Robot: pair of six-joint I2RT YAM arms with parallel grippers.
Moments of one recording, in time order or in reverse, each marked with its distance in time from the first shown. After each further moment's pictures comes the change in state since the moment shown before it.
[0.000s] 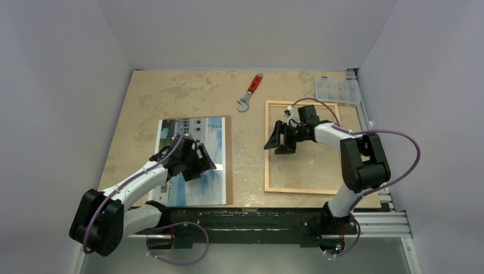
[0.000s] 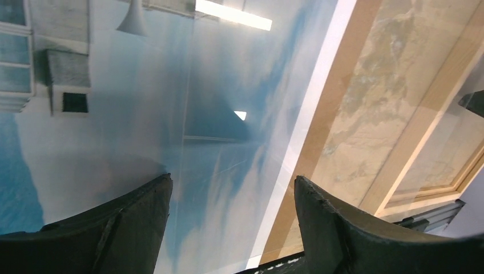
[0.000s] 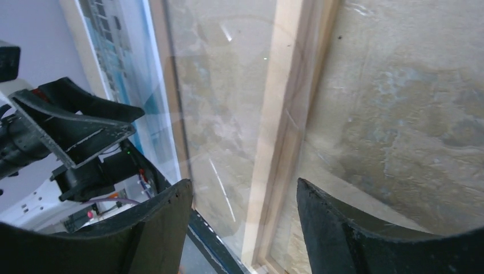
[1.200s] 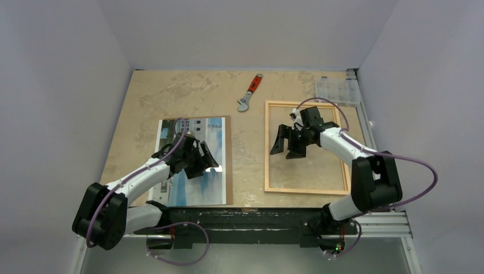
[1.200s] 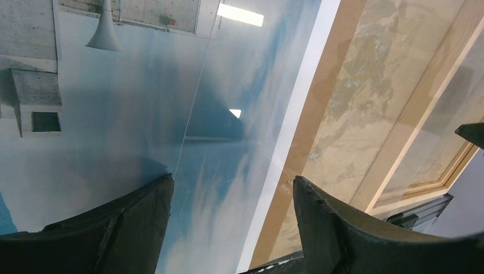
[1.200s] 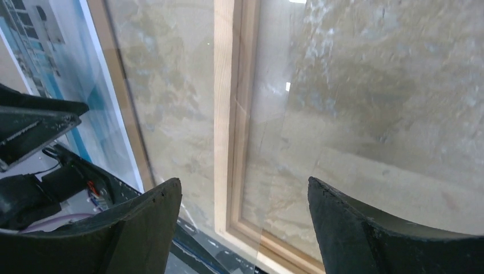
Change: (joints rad) left arm 0.004 0.066 0.020 0.064 0.047 0.003; right arm 0.037 -0.243 -0.047 -0.222 0.246 -0.029
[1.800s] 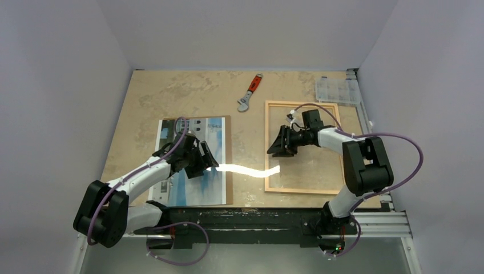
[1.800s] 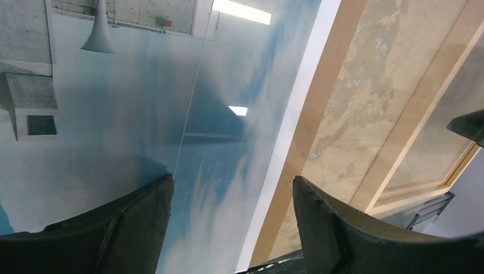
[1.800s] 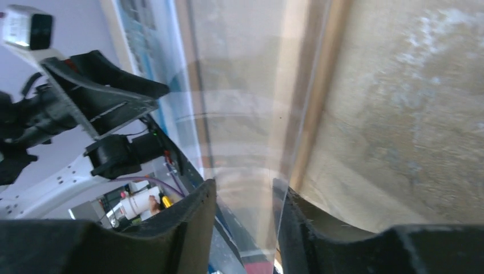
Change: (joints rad) left arm 0.000 0.021 0.014 -0.004 0.009 0.007; right arm -0.065 0.221 -0.032 0.261 -0.380 0.061
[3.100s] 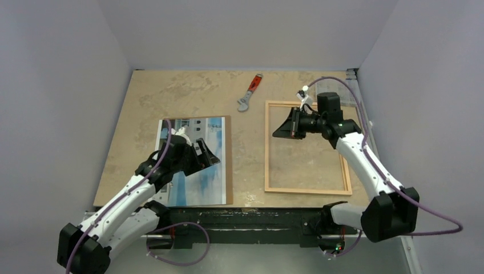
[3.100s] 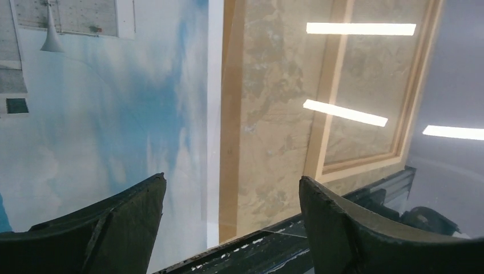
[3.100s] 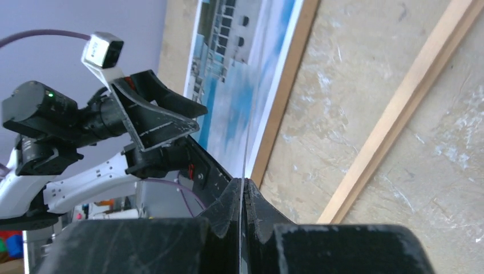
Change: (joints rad) left arm -0.066 -0.326 0.008 -0.089 -0.028 0.001; right arm 0.030 -0.388 0.154 -0.191 0.061 0.029
